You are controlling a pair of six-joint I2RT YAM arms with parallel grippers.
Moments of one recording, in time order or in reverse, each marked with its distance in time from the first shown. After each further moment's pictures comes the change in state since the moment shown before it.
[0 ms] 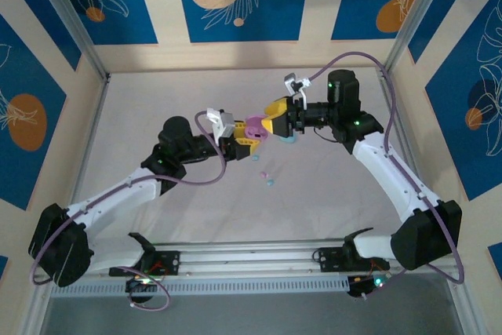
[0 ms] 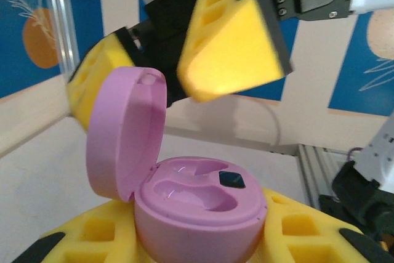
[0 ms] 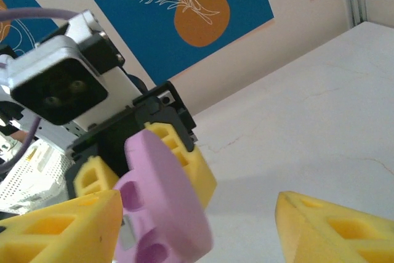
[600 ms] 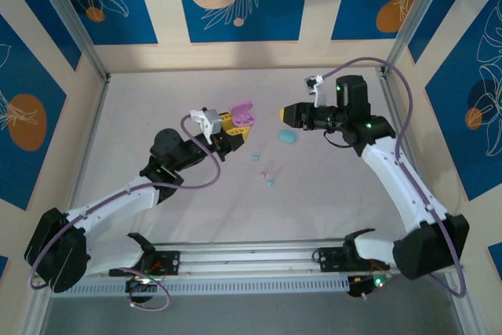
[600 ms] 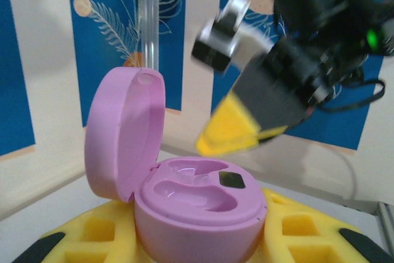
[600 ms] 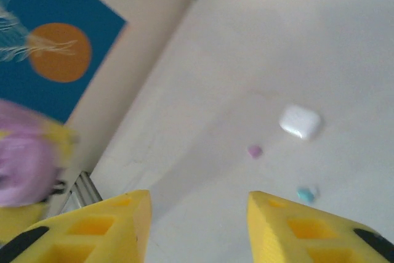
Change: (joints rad) left arm 0.000 -0.052 -0.108 0.212 -0.264 -0.049; right arm -0.057 -0.032 0.008 -0.300 0.452 0.225
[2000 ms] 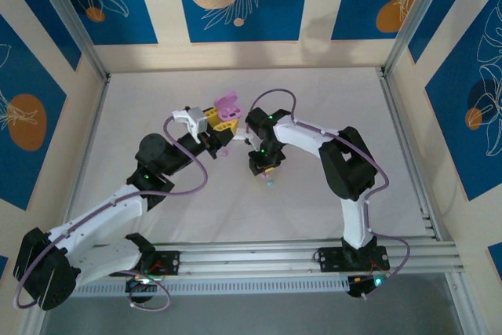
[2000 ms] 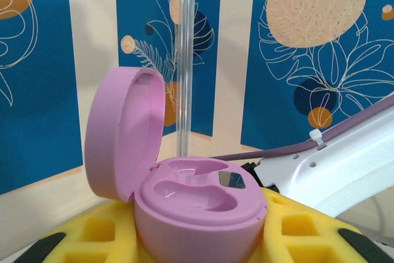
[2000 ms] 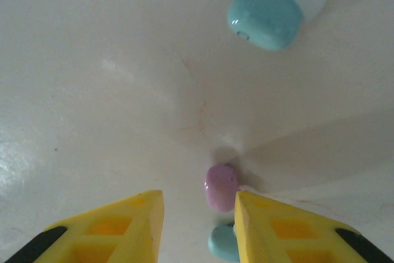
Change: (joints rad) left arm 0.000 -0.132 -0.003 -0.068 -0.116 0.017; right arm 0.379 0.749 0.278 -0.454 0.454 -0.240
